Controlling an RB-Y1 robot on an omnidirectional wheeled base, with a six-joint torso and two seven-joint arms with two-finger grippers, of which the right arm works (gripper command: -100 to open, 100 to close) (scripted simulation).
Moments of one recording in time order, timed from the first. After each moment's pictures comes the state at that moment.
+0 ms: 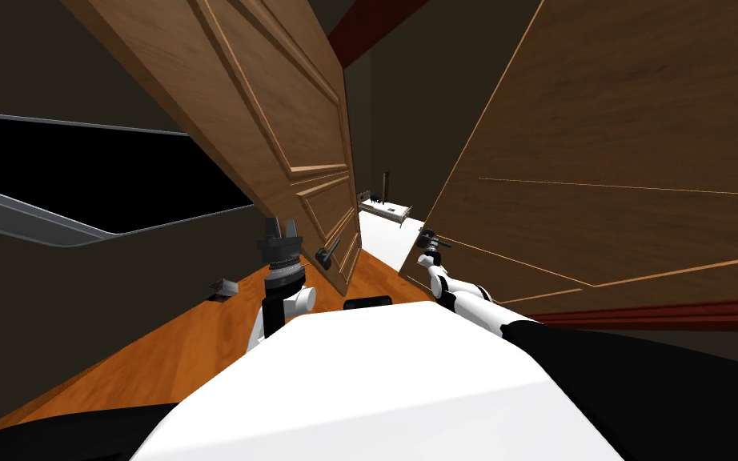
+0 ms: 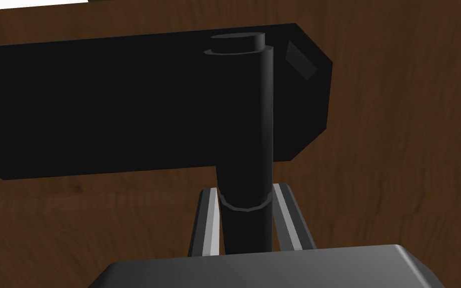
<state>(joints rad) -0.47 -0.36 -0.48 -0.46 -0.47 -0.58 0.28</state>
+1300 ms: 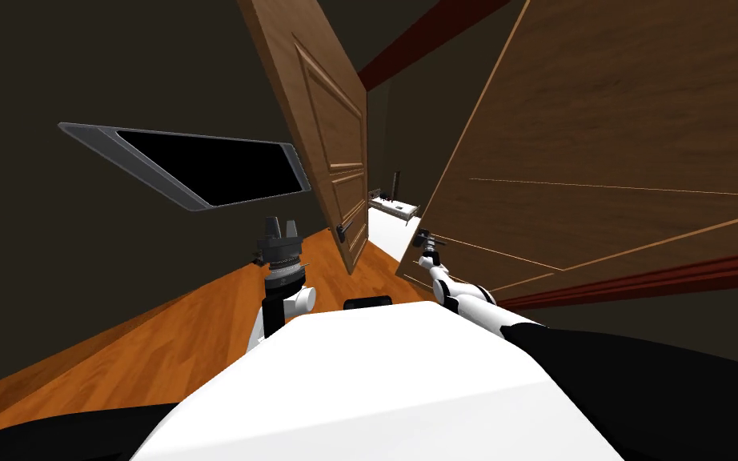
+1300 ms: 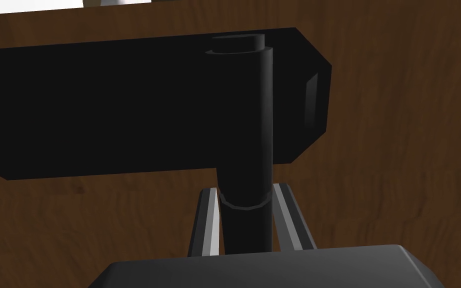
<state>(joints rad) -0.43 -0.38 -0.34 -0.50 -0.39 -0.53 0.12</state>
